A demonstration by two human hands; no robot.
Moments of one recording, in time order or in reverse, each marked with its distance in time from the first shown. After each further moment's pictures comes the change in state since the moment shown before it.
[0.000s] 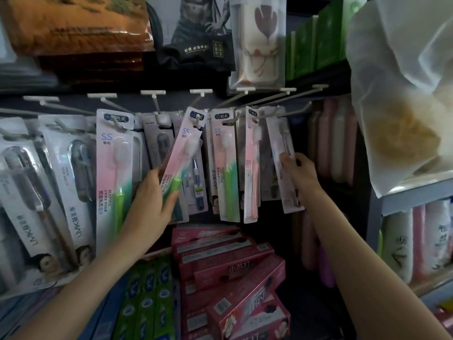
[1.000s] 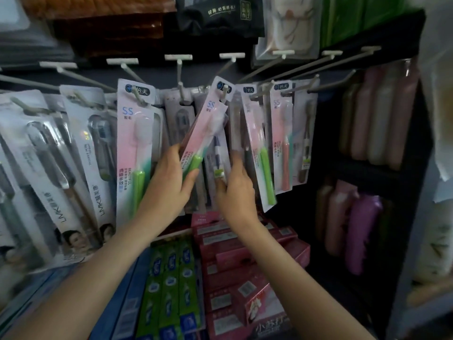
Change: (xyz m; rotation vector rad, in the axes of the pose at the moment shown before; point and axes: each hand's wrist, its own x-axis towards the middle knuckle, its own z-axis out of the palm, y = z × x) left_hand 0.004 -0.011 -0.006 0.042 -0.002 0.085; right_hand -0.132 -0.003 0.119 -0.299 -0.251 -0.453
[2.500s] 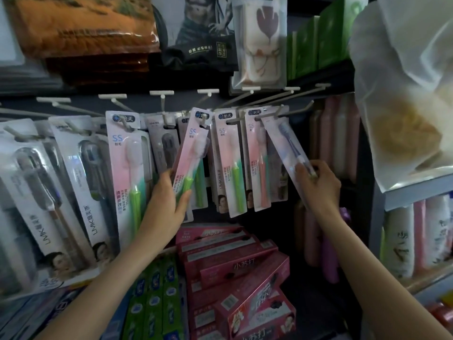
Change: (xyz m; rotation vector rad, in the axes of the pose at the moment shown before) left_hand -0.005 0.010 0.017 -0.180 -0.008 -0.098; right_hand 0.027 0.088 -0.143 -0.039 0.453 0.241
